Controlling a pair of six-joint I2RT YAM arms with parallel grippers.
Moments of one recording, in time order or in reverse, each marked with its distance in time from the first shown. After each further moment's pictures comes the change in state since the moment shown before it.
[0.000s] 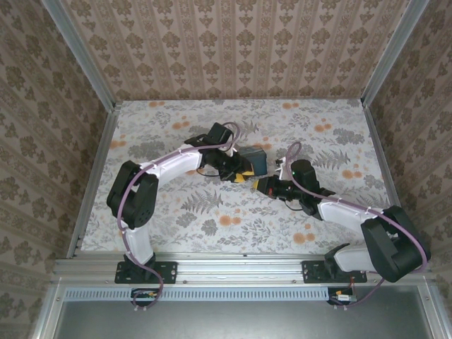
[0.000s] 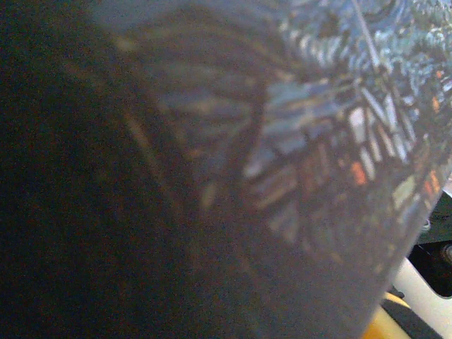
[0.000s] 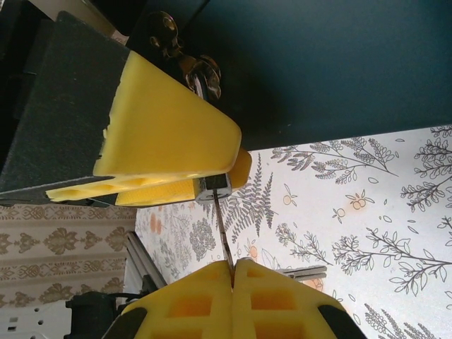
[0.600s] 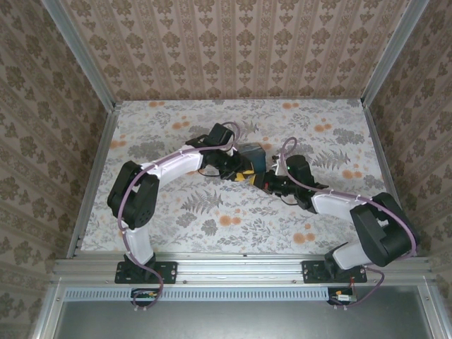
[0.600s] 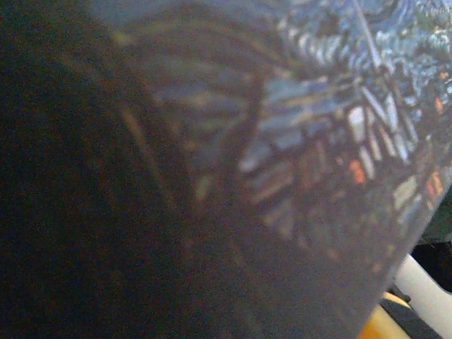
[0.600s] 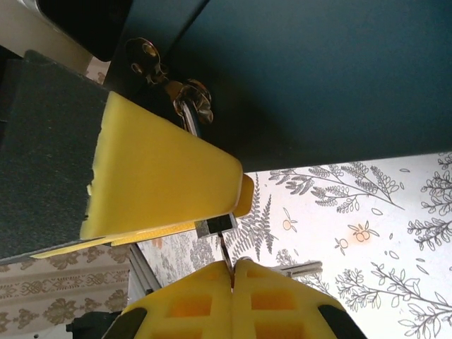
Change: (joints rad) left arm -0.012 0.000 -0.014 0.051 -0.069 -0.028; right arm 0.006 0.128 0.068 0.058 0.009 0.037
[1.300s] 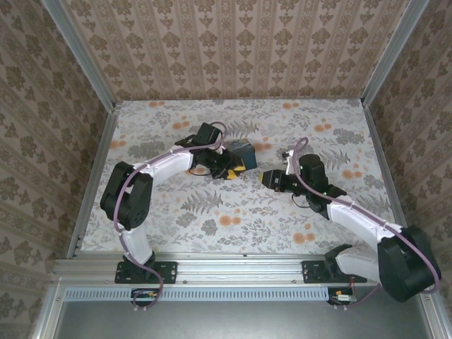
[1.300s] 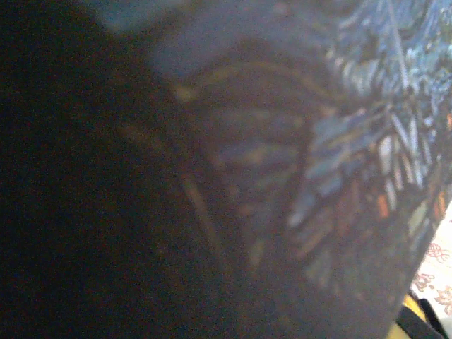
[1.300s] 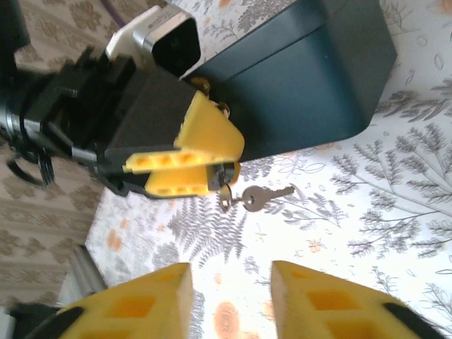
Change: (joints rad) left arm 0.092 -0.040 -0.077 0.043 0.057 -0.068; right arm -0.028 -0.296 -0.005 -0.285 0.101 -0.333
